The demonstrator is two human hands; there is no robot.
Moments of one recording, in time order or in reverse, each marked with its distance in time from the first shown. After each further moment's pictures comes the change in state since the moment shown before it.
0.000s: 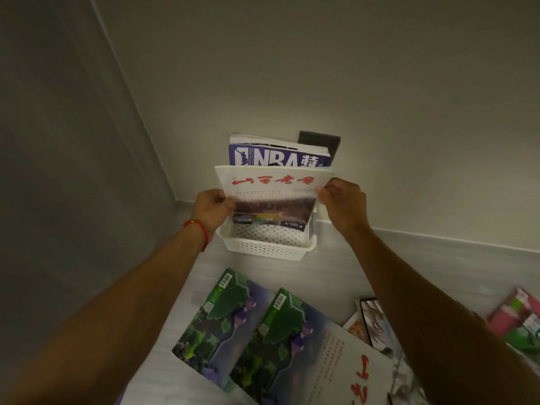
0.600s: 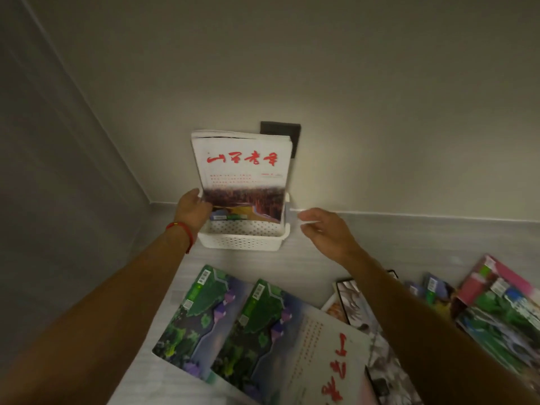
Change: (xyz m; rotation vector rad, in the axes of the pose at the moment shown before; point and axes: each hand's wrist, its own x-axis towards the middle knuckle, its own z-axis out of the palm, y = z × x) left_hand -0.013 0.001 0.026 0.108 0.005 -0.089; right_hand -0.065 0.061 -0.030 0.062 -0.299 0.055
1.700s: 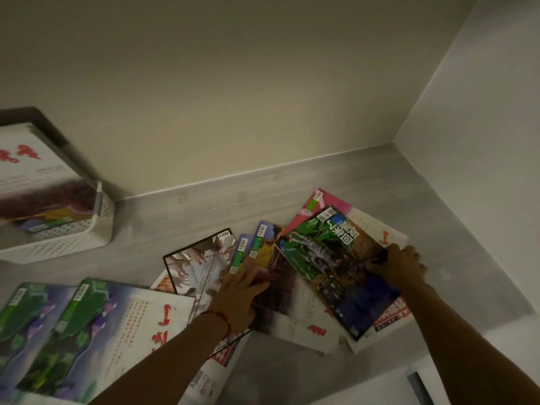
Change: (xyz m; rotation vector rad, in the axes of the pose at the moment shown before) left_hand -0.315 -0.084 0.390 1.216 -0.896 0.713; right_hand -0.300 0.406 -0.324 -0.557 0.093 0.890
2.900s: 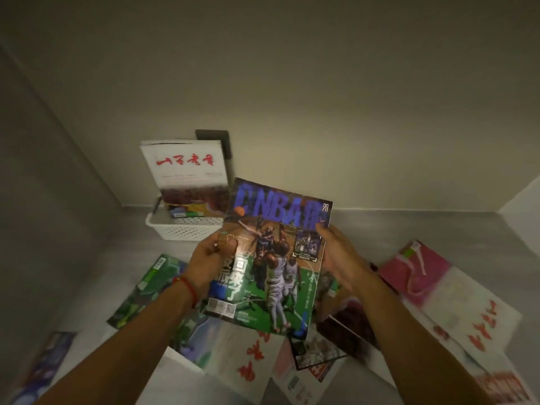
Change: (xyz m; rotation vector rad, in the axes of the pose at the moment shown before) left_hand -0.194 -0.163 -0.117 -1.423 0.884 -0.163; right_hand -0.198 -0.357 -0.038 1.198 -0.620 -0.525
